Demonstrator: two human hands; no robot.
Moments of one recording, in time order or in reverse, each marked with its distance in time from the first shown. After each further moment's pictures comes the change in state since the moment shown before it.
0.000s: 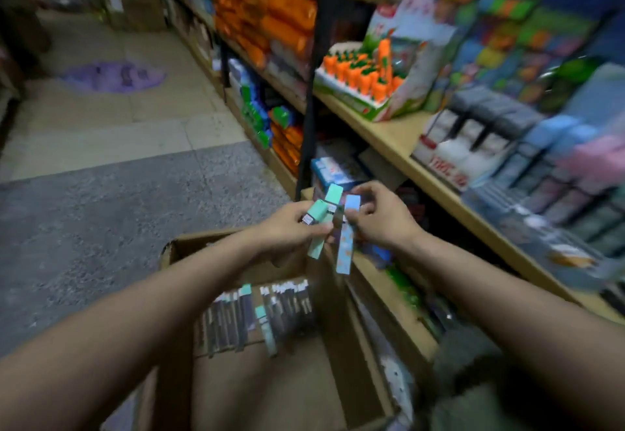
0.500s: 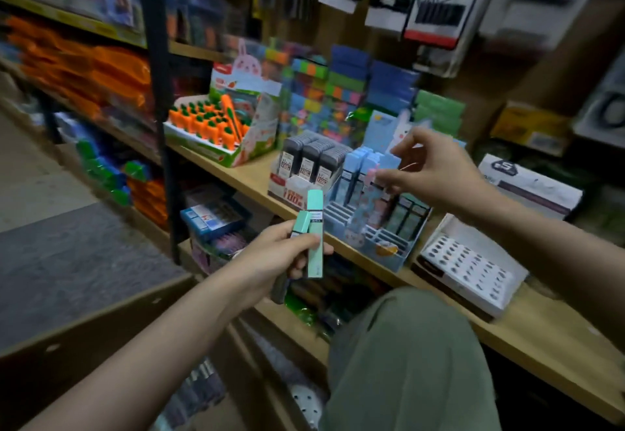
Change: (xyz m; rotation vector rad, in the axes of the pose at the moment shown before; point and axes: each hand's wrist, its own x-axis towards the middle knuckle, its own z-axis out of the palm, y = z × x) left_hand 0.019 0.102 0.113 -0.355 -0.319 0.079; right_hand -0.104 -0.017 -0.237 -0.178 0.479 -0.020
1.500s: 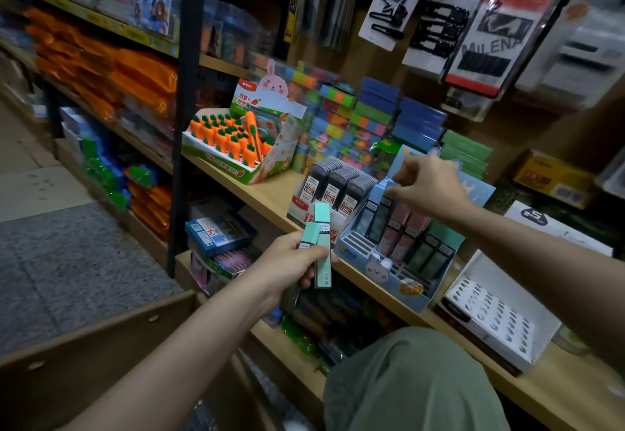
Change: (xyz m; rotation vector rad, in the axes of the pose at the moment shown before) left_hand 0.017 0.011 -0.025 -0.051 0.093 0.017; right_hand 0.068 -0.001 0.039 -0.442 0.091 -0.107
